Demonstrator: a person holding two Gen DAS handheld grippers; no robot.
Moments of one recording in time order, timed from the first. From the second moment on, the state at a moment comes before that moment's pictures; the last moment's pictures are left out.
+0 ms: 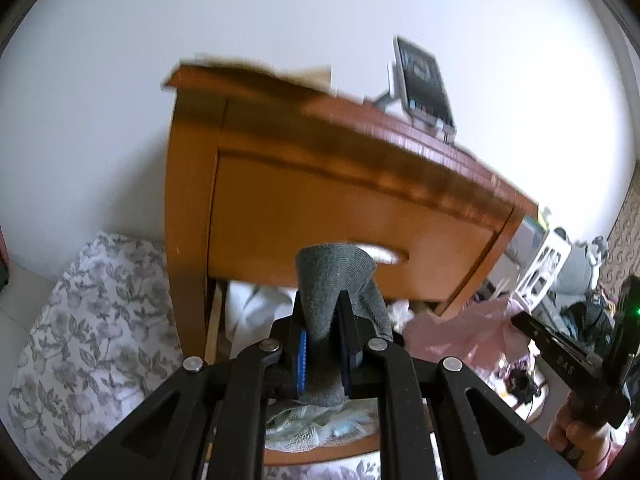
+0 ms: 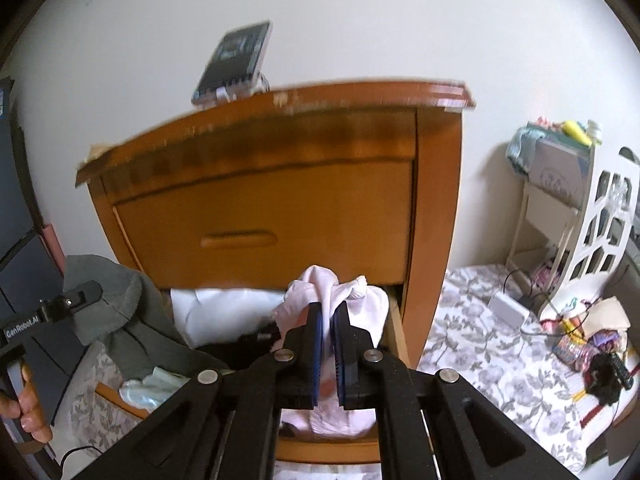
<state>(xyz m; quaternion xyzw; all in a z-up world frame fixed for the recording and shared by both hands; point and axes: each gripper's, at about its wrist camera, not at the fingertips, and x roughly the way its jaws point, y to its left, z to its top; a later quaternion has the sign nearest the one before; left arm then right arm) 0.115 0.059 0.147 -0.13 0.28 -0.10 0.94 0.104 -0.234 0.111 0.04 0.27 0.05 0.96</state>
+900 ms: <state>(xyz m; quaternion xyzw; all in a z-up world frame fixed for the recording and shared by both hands) 0.004 0.041 0.222 -0.11 0.22 -0.14 0.96 -0.013 -0.255 0.189 0.04 0.19 0.05 0.98</state>
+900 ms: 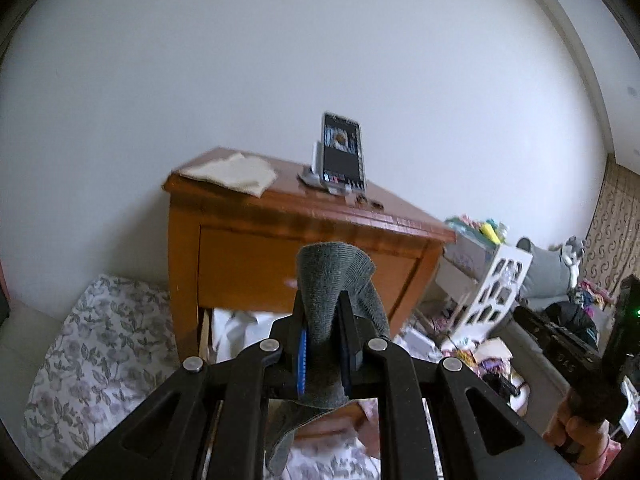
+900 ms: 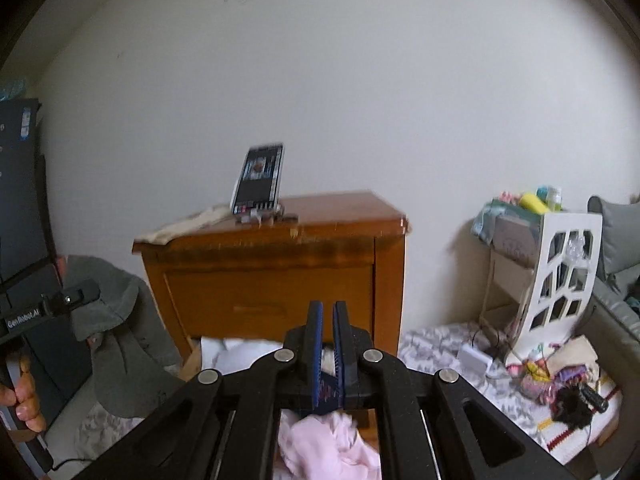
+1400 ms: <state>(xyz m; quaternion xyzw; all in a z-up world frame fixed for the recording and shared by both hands) 0.006 -0.002 0.141 -0.08 0.37 -0.16 0.91 0.001 -0.260 0.085 0.05 0.37 0.05 0.93</state>
